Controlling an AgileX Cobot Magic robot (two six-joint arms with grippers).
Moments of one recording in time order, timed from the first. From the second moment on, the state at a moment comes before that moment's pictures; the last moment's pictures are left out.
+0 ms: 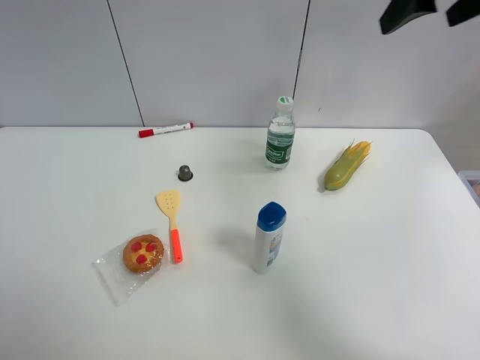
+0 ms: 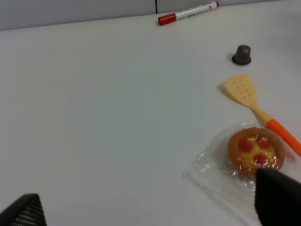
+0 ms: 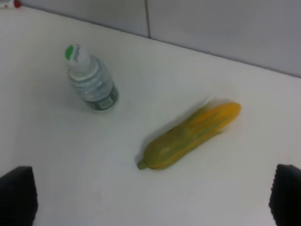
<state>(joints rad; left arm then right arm) 0.01 -0.01 -0.51 -0.02 1.05 0.05 0.15 1.58 -1.82 0.19 1.22 -0.27</state>
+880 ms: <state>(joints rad) 0.01 -0.01 -0.51 -0.02 1.05 0.05 0.71 2.24 -2.24 0.08 1.03 -0.21</state>
